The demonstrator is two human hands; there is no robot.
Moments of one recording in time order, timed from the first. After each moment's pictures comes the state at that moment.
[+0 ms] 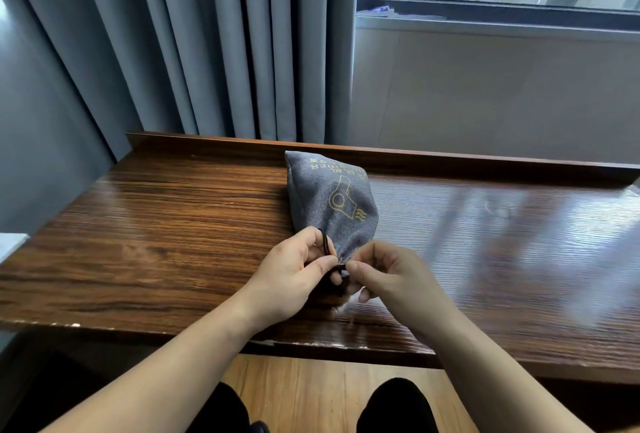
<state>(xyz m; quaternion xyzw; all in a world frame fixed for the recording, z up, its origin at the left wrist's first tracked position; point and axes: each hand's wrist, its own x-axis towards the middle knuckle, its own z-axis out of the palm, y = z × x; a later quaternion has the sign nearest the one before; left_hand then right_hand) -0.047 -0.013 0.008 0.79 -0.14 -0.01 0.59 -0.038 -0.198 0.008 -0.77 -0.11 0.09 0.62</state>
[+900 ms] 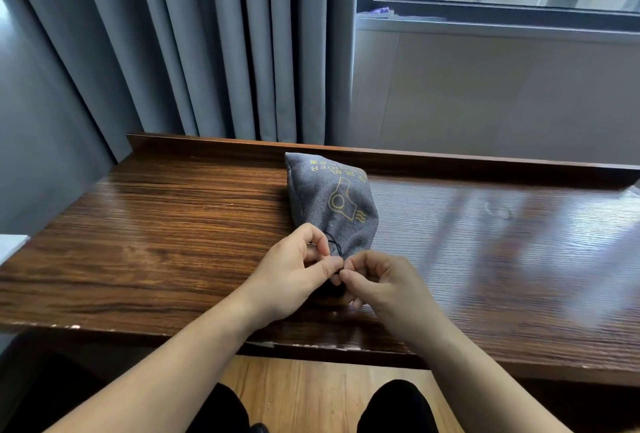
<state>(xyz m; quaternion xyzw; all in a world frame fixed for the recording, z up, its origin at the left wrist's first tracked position) -0.047 -0.012 0.010 0.81 -0.12 0.00 0.58 -0.044 -0.190 0.000 -0.76 -0.13 0.09 0.63</state>
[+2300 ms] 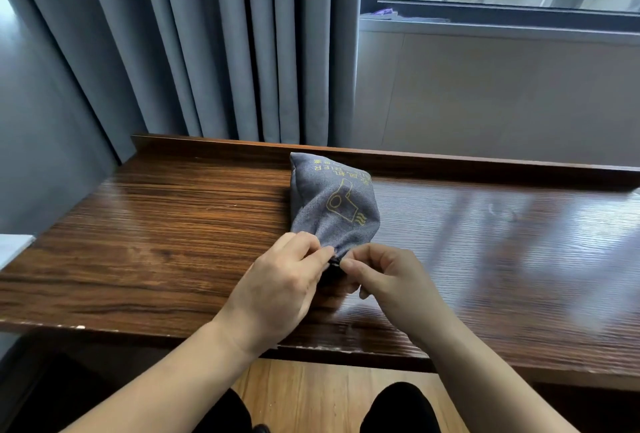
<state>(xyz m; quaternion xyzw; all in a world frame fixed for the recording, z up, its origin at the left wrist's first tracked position) -0.065 0.001 0.011 0.91 -0.26 0.27 0.17 -0.038 -0.189 0.008 -0.77 -0.15 0.05 0.61</state>
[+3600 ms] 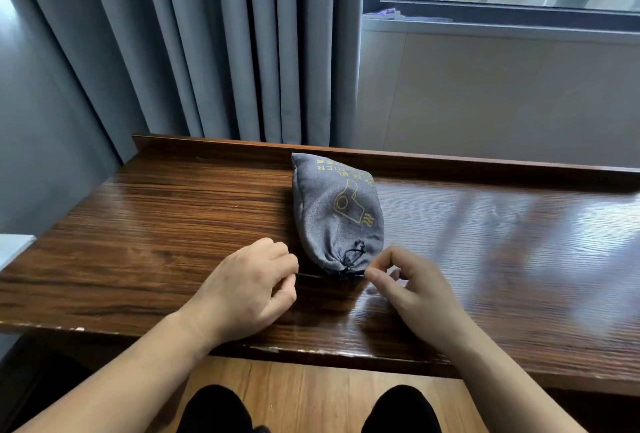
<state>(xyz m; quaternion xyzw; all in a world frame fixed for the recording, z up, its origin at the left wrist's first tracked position) -0.056 0.045 0.006 0.94 -0.26 0.17 0.15 -0.034 -0.218 -0.003 -0.86 -0.18 -0.04 0.47</state>
